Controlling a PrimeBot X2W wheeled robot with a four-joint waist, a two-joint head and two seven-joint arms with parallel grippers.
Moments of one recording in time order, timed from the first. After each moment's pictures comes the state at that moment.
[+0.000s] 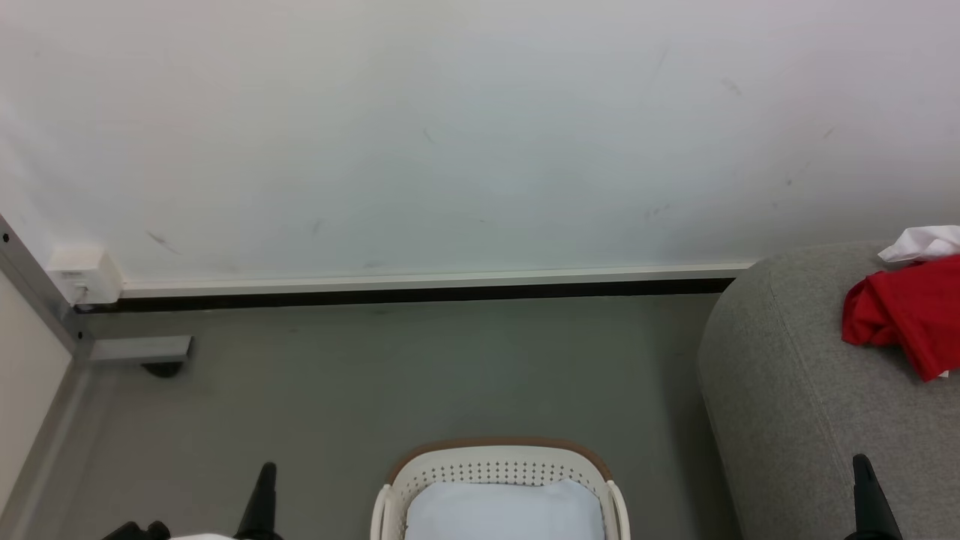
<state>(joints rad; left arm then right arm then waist) -0.04 0.04 0.01 0.32 -1.04 -0.06 -0.04 -0.01 -0.04 -0.11 0.29 1.00 0.13 -0.04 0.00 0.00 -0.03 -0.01</state>
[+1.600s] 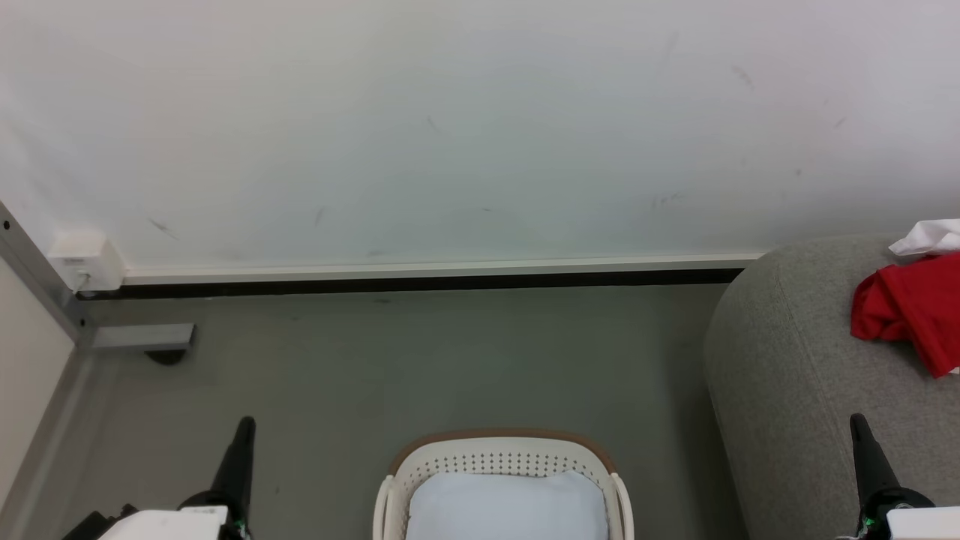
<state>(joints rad) -0.09 0.05 0.09 0.26 -1.47 -0.11 0.08 -0.08 -0.04 -0.11 0.26 1.45 0.13 0.08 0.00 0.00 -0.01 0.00</state>
